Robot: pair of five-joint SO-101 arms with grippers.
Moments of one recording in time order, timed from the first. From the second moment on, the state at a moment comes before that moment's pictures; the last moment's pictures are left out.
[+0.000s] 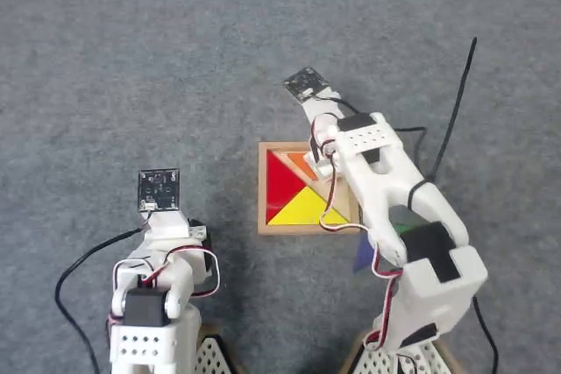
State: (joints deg) left arm -4.2 -103.1 97.1 72.2 11.1; right arm -20.7 12.3 20.5 51.7 17.0
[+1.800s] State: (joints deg) left arm -4.2 -103.1 97.1 72.2 11.1; right arm -16.3 -21.9 61.2 38.0 18.7
